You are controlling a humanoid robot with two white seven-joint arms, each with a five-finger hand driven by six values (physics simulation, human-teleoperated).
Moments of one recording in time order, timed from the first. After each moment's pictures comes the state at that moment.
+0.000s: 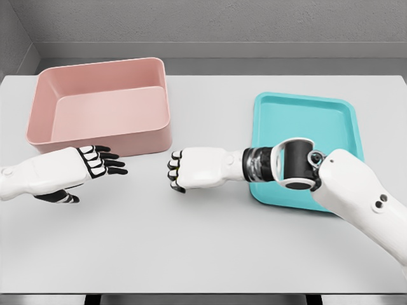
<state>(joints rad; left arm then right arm) -0.19 1.11 -0.45 -1.80 -0.40 -0.61 -0.23 -0.70 -0.44 0.89 -1.62 0.85 -0.61 0.48</state>
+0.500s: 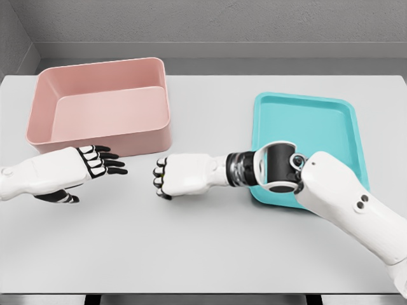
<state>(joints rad) -0.19 1.11 -0.45 -1.79 -0.40 -0.61 -0.23 -0.71 -0.37 0.93 -1.61 0.86 -0.61 0.49</state>
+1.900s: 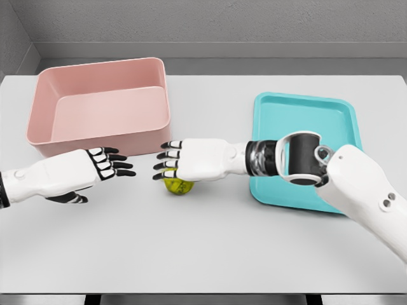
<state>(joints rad) -0.19 1.04 -0.45 -1.79 -0.48 -0.61 -0.23 -0.70 -0.45 0.83 -1.70 0.86 -0.61 0.50</state>
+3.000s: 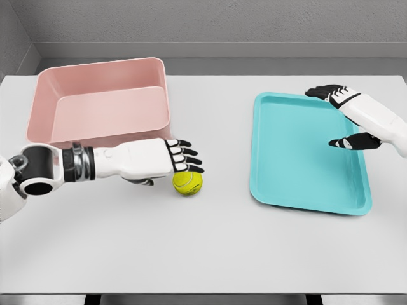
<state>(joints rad) -0.66 0.75 -0.91 -1.62 -0.60 -0.61 -0.23 -0.21 -0.61 -0.03 -1.54 0.30 -0.61 0.50</state>
